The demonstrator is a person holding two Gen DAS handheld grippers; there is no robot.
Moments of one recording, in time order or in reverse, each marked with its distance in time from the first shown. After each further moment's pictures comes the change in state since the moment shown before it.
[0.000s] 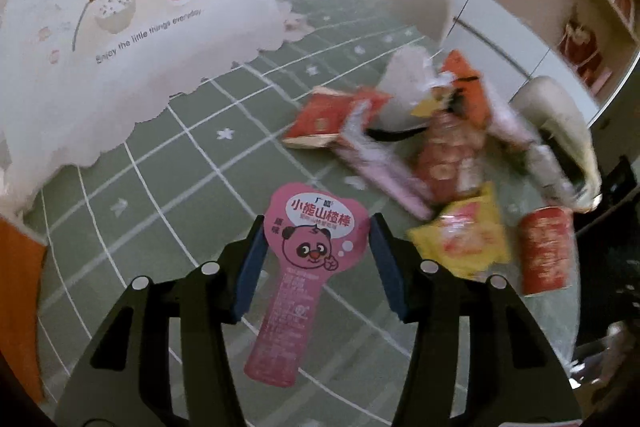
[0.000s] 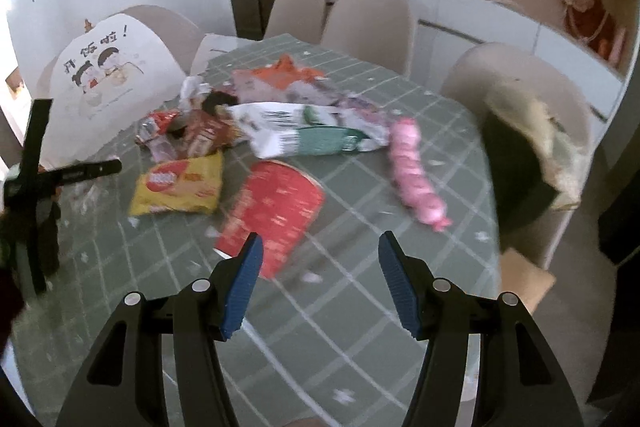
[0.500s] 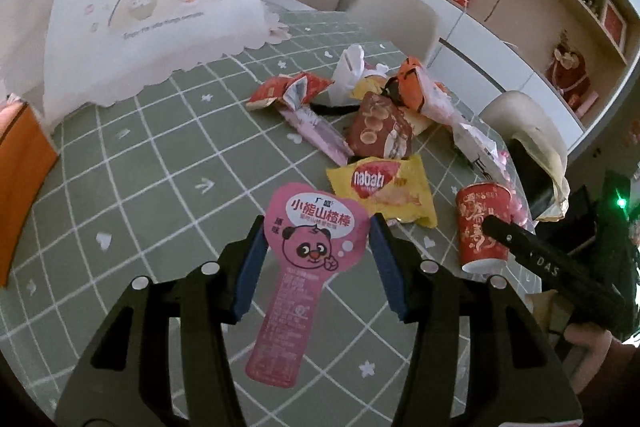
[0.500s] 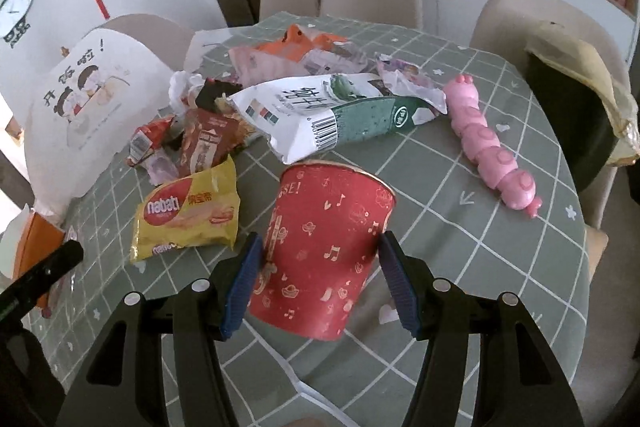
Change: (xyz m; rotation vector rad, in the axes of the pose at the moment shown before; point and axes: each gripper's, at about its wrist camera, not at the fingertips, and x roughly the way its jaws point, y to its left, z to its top) left arm -0.051 -0.051 -0.049 -0.082 -0.059 0.000; right arm 0.063 0.015 0.005 0.110 0.075 0.068
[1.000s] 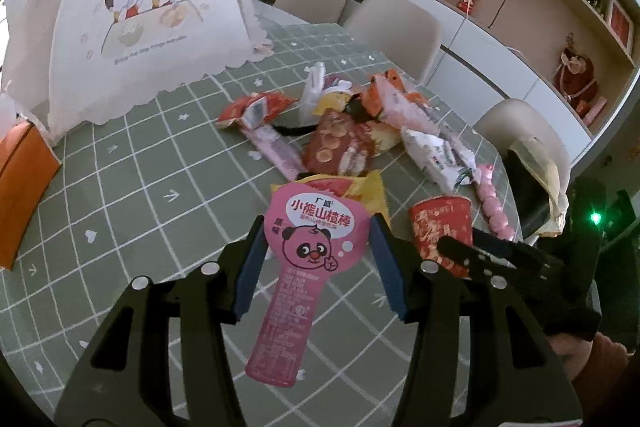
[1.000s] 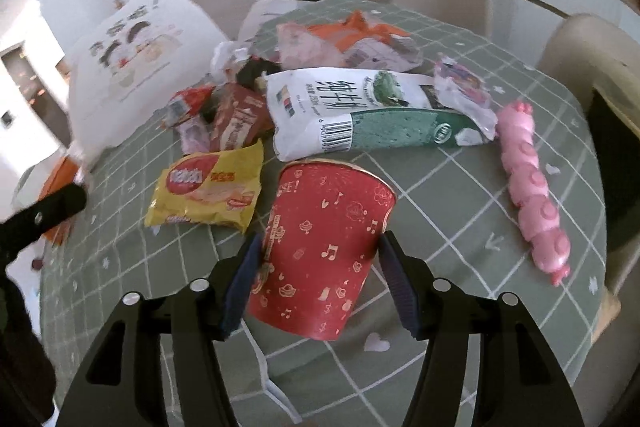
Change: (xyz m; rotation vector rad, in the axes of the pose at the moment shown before) left arm -0.009 -0.068 0.010 -0.006 -0.043 0.065; right arm 0.010 -0.020 0.021 -0.217 0.072 0.193
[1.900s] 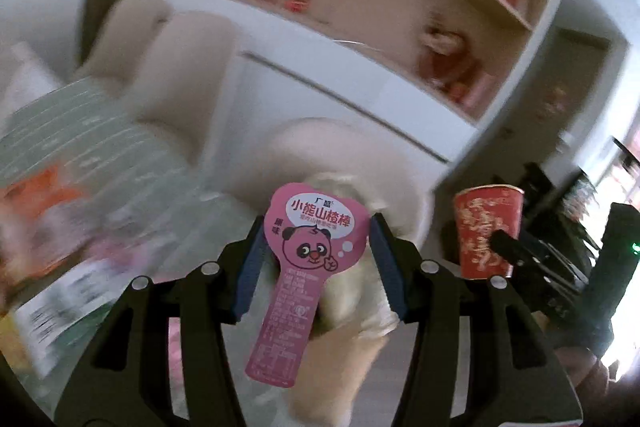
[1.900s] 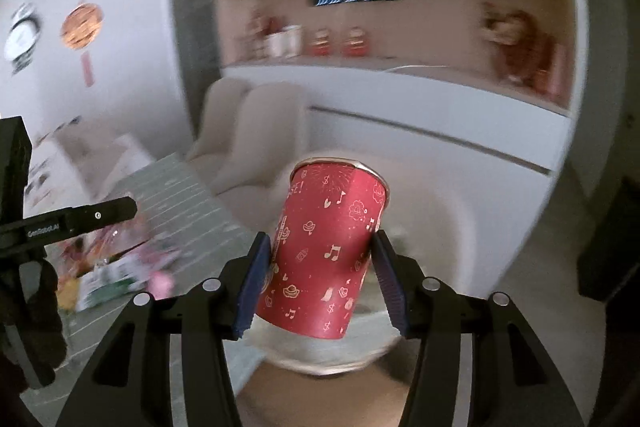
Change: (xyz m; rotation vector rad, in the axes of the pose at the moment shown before) left arm 0.101 -0.369 0.088 0.226 -0.054 -0.462; right arm -0.270 -0.318 0.034 0.142 -0.443 -0.408
